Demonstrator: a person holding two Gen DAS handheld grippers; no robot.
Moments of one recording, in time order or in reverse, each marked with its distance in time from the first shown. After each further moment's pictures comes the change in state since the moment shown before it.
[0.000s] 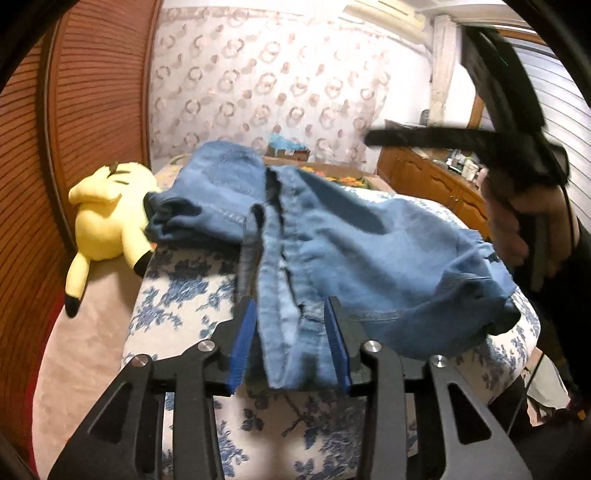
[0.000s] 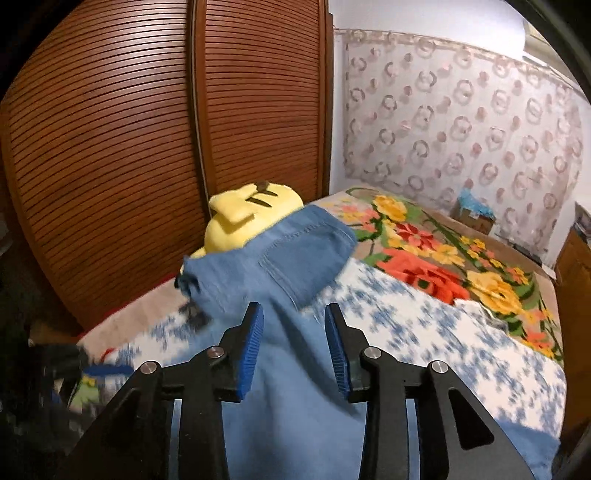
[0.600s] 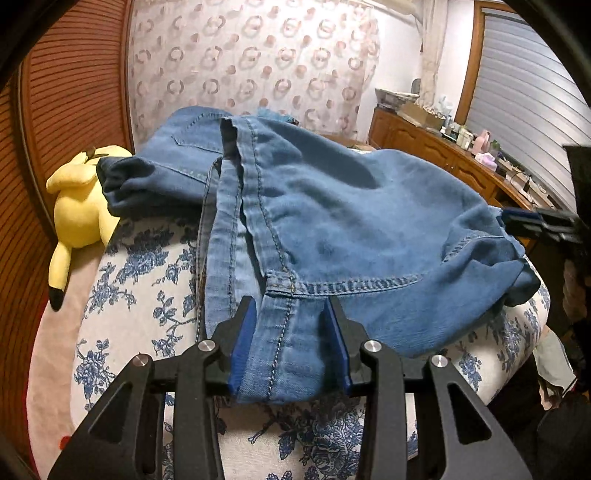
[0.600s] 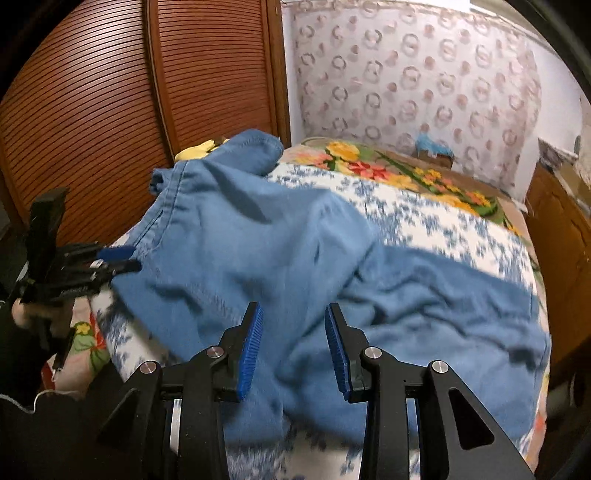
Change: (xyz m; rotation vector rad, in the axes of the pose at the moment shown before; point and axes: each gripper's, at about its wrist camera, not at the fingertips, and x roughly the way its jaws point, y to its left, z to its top) left arm 0.044 -0.018 -0.018 0.037 0.117 -0.005; right arm -0.110 -0.058 -0.152 0.146 0.112 -0.069
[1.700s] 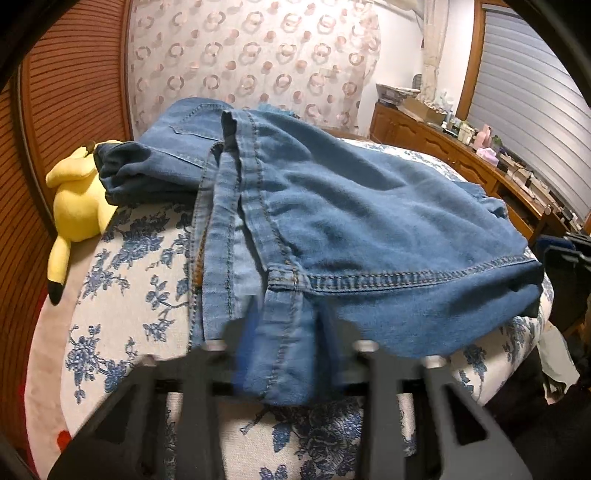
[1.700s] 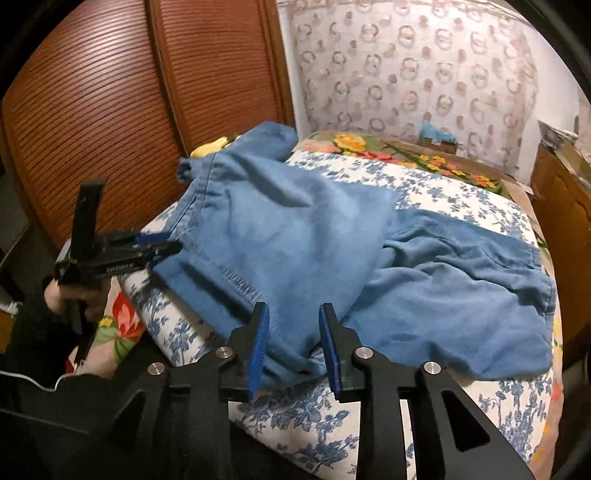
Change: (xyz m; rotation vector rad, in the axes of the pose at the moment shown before) left arm 0.006 -0.004 -0.007 0.004 0.014 0.007; right arm -0.039 0.005 -0.036 0.061 -0.003 0.031
